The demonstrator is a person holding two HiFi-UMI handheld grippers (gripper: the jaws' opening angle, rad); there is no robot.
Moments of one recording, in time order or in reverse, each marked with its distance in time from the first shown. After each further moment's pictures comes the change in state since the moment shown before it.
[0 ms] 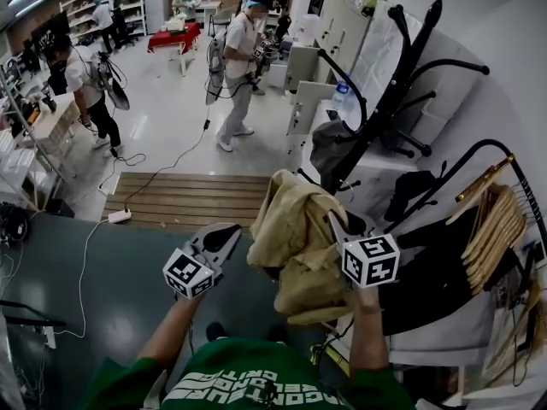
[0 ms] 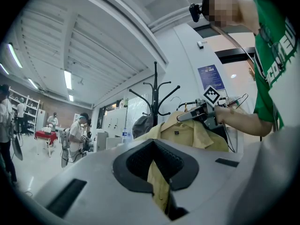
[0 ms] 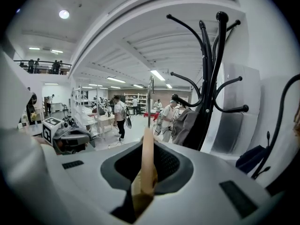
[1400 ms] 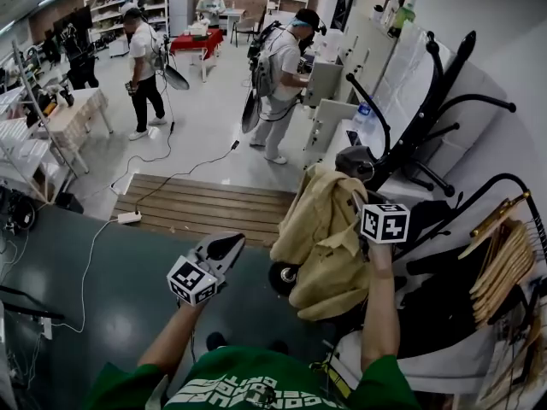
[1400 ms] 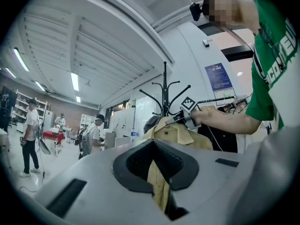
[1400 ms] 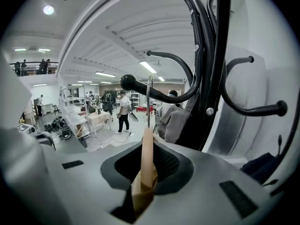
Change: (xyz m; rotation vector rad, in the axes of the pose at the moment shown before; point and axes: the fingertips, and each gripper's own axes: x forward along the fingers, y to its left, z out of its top) left arm -0.003 0.046 -0.003 -0.005 0.003 0.079; right arm 0.117 -0.103 0.022 0.069 0.093 -0.069
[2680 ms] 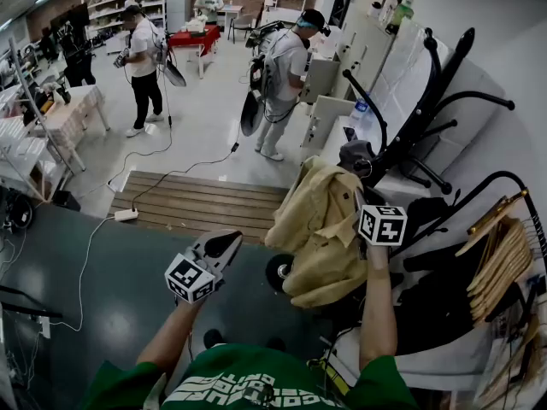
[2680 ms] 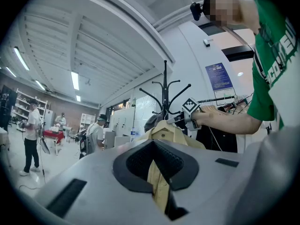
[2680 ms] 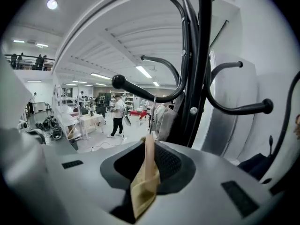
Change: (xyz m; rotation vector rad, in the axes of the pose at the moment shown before) left arm 0.004 -0.002 -0.003 -0.009 0.006 0.000; right arm -0.006 -0.020 -0.004 -0.007 -0.060 -0.088
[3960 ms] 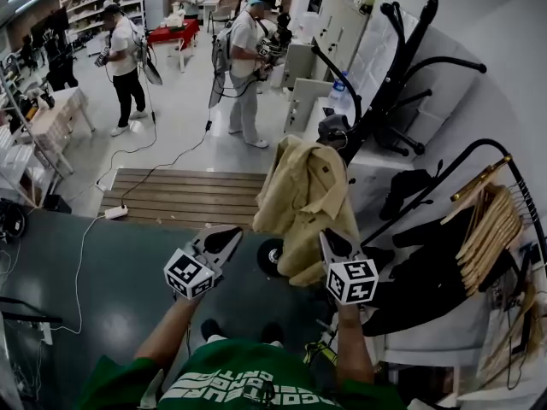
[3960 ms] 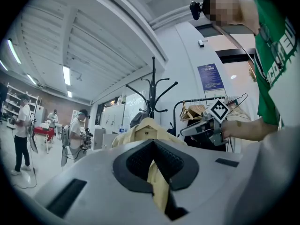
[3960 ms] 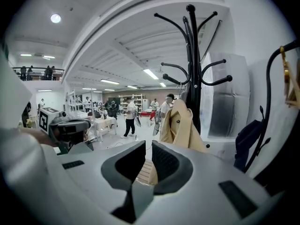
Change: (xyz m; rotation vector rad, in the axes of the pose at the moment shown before) left arm 0.004 -0.066 -0.008 -0.007 0.022 -0.100; right arm -0.129 0.100 -0.108 0.042 -0.035 0.119
